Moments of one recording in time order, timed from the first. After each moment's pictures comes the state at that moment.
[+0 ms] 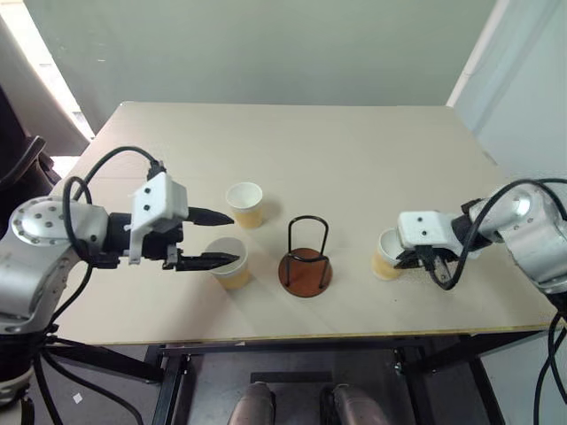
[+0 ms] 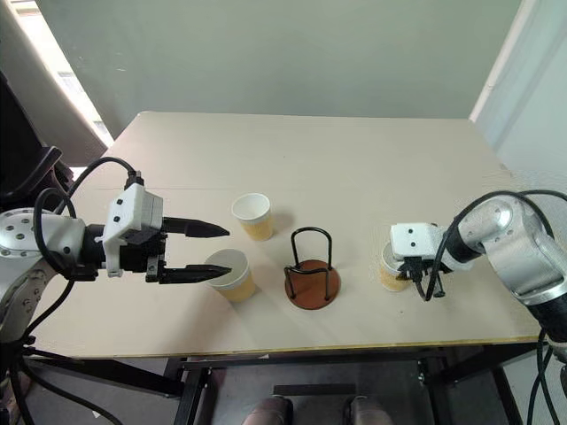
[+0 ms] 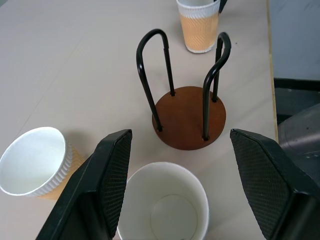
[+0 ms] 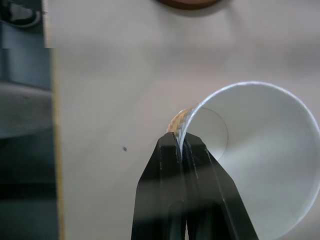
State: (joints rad) left arm -0.38 1.08 0.17 -0.34 -0.59 0.54 -1.21; right arm -0.75 -1.05 0.35 -0.21 0.06 0.52 1.48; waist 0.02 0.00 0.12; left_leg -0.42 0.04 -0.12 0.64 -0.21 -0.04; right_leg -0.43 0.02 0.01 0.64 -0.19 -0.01
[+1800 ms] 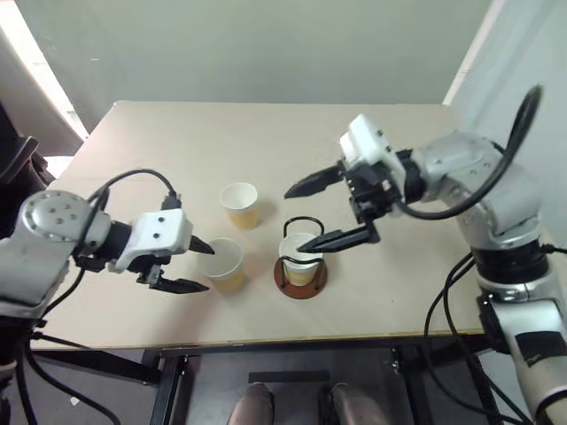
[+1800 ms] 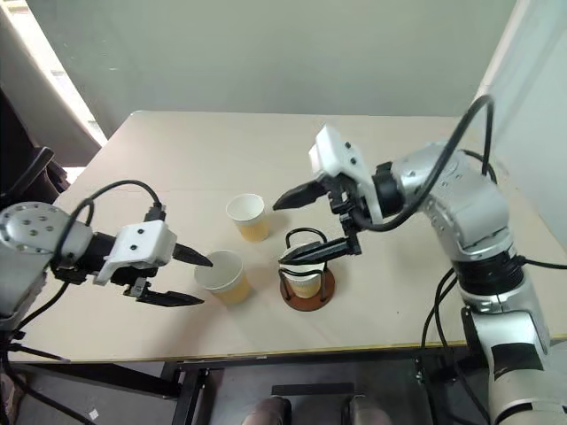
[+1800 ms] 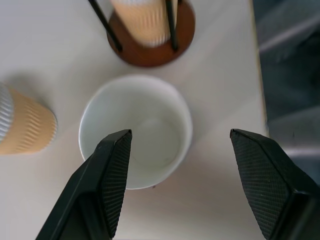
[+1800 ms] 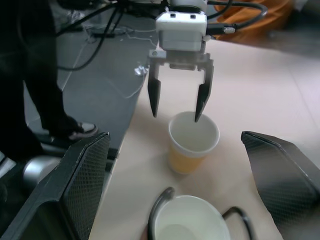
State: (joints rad) left arm -0.44 1.19 -0.08 -0.15 -0.30 0.29 -1.47; right arm -1.00 -0.56 0.21 -0.24 0.47 0.84 1.31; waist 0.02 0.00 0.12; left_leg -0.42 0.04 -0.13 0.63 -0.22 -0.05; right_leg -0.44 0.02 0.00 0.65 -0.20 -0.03
